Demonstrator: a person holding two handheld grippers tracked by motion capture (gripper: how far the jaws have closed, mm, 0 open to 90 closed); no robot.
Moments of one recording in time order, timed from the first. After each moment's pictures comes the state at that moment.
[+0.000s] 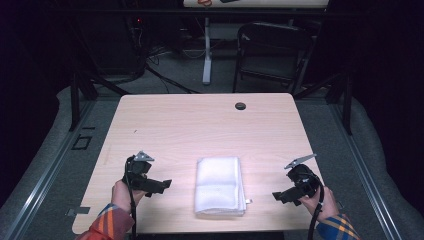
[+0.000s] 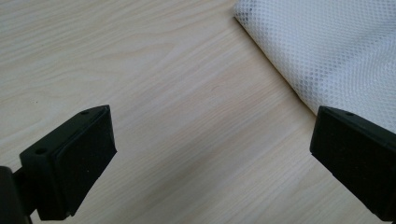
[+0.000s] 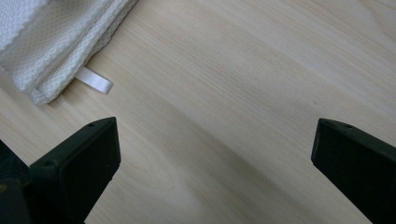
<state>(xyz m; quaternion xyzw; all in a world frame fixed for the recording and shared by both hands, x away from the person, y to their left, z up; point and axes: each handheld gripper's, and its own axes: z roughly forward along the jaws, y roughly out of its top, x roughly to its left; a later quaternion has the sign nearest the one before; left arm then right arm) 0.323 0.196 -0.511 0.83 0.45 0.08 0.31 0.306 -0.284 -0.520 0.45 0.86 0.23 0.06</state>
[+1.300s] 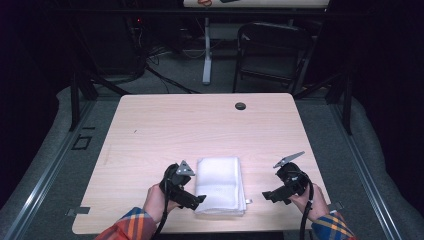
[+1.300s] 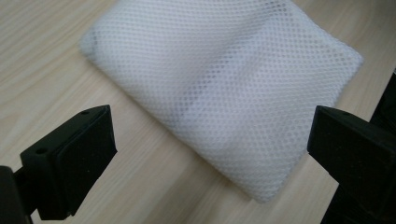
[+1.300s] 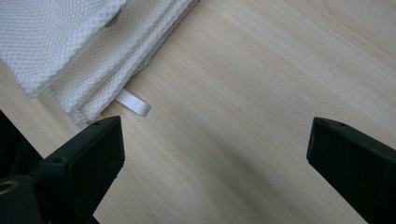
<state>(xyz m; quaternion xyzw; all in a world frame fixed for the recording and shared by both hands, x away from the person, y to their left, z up) 0.300 0.093 -0.516 0.90 0.30 0.06 0.31 0.311 -0.254 -0.516 0.43 0.87 0.24 0.03</state>
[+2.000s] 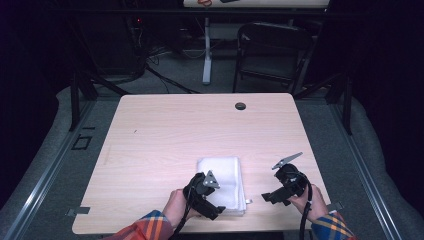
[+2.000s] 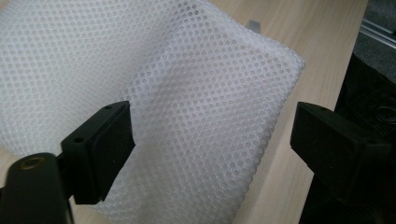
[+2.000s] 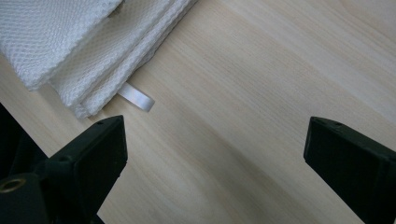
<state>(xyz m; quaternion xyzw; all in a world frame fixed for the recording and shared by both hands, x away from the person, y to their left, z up) 0.289 0.039 -0.532 0.93 0.22 0.03 0.30 0.310 -0.253 -0.518 0.42 0.88 0.22 0.03</state>
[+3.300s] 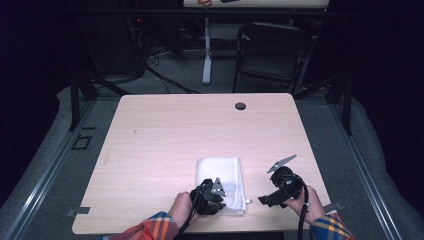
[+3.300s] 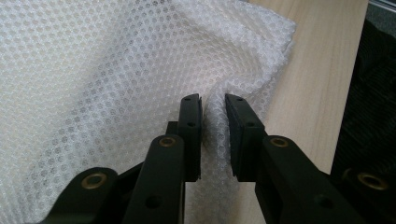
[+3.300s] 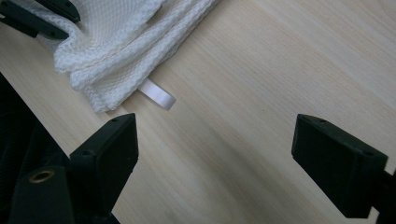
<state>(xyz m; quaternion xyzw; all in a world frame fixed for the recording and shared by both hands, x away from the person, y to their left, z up) 0.288 0.028 -0.554 0.94 0.18 0.03 0.28 0.306 -0.240 -0.521 0.40 0.89 0.22 0.02</state>
